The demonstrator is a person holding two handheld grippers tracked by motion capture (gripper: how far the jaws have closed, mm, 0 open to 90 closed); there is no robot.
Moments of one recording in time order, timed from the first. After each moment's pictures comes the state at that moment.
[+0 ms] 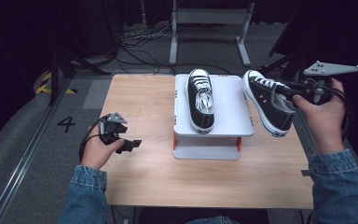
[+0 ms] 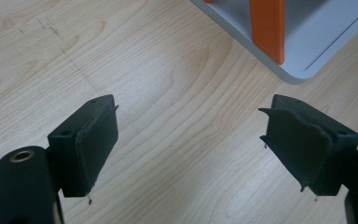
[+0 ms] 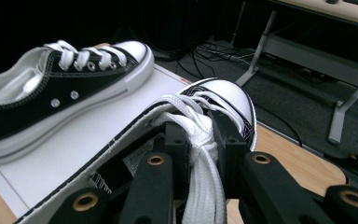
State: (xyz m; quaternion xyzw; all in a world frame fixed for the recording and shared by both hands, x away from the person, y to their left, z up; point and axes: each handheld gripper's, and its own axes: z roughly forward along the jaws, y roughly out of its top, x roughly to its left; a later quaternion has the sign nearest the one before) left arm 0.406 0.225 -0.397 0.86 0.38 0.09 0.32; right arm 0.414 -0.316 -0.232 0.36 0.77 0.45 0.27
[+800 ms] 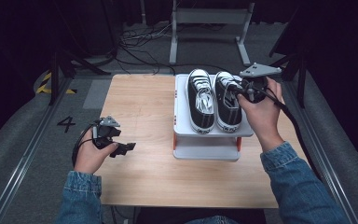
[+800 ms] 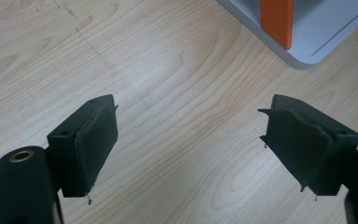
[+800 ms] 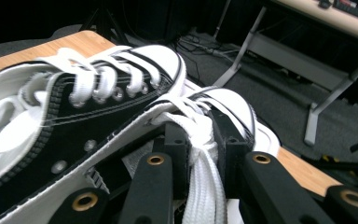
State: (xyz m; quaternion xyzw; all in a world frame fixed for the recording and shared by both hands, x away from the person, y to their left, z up) left arm 0.390 0.244 -0.399 0.85 0.40 0.09 0.33; right arm 0.444 -0.198 -0.267 0.36 0.78 0.39 0.33
